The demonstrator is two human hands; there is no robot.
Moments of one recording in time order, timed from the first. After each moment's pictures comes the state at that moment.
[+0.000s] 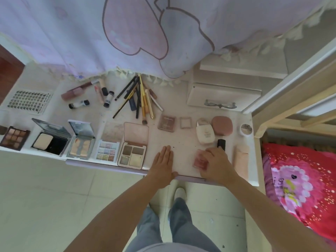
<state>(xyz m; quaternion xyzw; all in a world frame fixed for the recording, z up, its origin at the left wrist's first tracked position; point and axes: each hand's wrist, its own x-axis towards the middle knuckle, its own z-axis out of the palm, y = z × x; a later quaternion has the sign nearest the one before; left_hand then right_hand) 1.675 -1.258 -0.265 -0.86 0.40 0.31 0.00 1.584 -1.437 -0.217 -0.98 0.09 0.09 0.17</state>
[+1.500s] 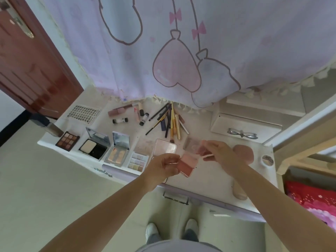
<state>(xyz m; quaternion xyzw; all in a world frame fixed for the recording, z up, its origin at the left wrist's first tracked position) 1.704 -1.189 -0.136 -0.69 0.06 0.36 -0.63 1.673 -1.388 -0.120 -0.71 0.22 0.10 0.66</state>
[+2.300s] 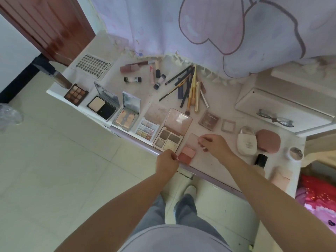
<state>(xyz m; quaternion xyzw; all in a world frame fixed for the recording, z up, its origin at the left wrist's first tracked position) 1.673 -1.202 -0.238 -0.87 -0.12 0.26 -0.39 1.694 -1.370 -0.234 -0.79 0.23 0.18 0.54</state>
